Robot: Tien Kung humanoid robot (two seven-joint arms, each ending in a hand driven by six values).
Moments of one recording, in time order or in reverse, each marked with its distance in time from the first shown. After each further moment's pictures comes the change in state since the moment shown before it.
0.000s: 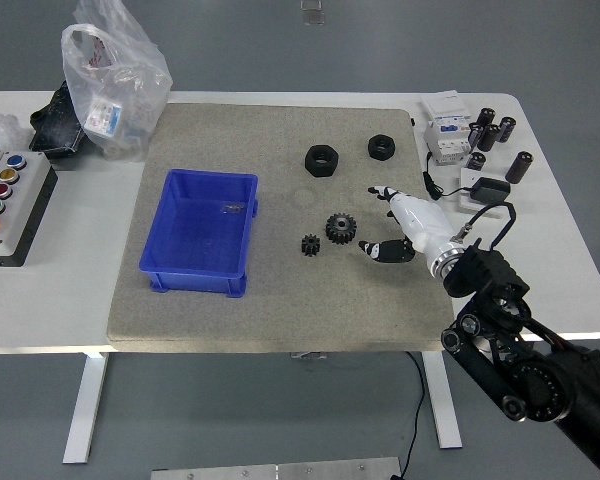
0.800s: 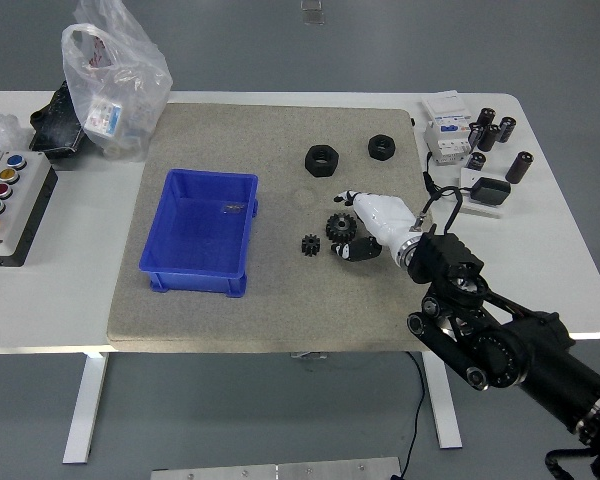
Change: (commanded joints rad) left arm -0.010 0.000 0.004 0.000 0.003 -0.001 0.006; right arm 0.194 0.067 -0.189 -0.252 0.013 -0.013 0.032
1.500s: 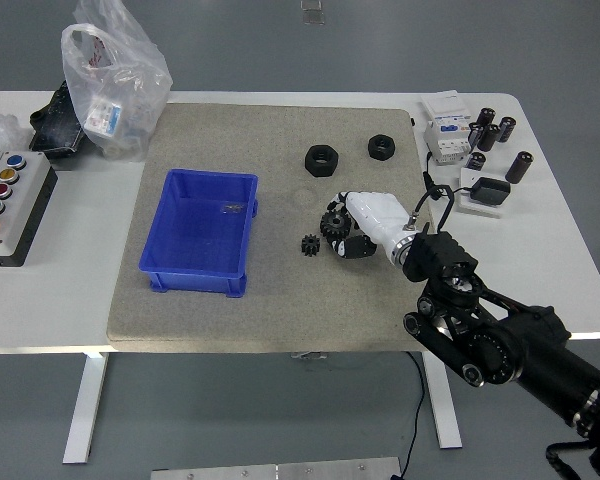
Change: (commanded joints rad) left arm -0.004 0.003 0.020 0.000 -0.017 -0.006 0.001; right arm 0.044 -0.007 -0.061 -0.003 0.006 -0.063 0.046
